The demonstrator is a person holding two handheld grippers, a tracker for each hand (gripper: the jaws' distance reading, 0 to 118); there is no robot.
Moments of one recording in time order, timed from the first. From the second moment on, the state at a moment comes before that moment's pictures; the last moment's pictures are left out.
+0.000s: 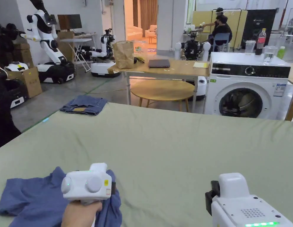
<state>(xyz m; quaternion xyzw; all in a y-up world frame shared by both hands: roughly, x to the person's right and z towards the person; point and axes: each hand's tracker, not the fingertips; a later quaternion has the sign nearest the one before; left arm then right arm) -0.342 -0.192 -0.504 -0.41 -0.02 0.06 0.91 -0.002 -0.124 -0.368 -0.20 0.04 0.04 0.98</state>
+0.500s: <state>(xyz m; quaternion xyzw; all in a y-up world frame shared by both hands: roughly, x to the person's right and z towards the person) 0.078 -0.071 -0.462 -0.29 -0.39 -0.01 0.87 0.205 -0.080 -0.273 -0.16 -0.15 0.02 0.97</state>
